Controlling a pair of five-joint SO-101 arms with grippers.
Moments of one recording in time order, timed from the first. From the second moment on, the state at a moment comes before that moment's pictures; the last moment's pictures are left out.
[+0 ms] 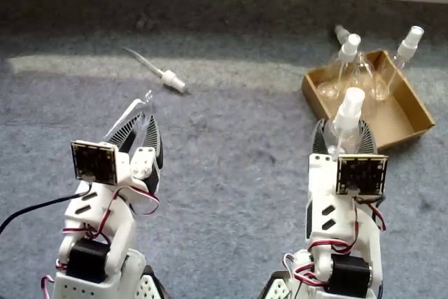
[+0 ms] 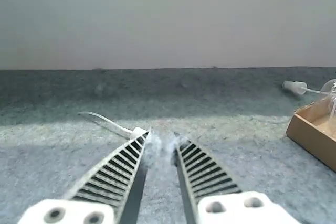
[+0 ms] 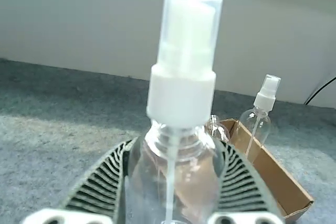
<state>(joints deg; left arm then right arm) 6.4 -103.7 80.7 41.2 8.8 4.0 -104.6 73.9 43.7 12.7</state>
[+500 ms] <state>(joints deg) 5.9 -104.7 72.5 56.7 8.8 11.9 -100.7 69.1 36.2 12.7</state>
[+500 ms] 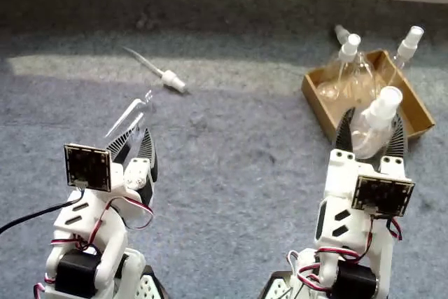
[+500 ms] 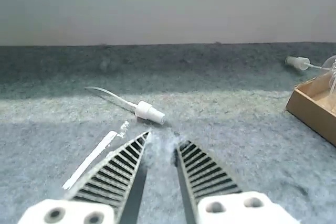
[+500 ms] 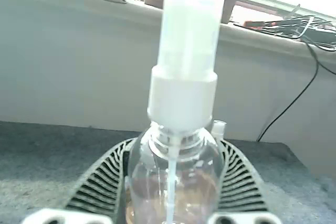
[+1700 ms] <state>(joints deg) 6.0 -104.3 90.2 55.8 8.8 26.0 -19.8 64.7 -31.4 4.8</state>
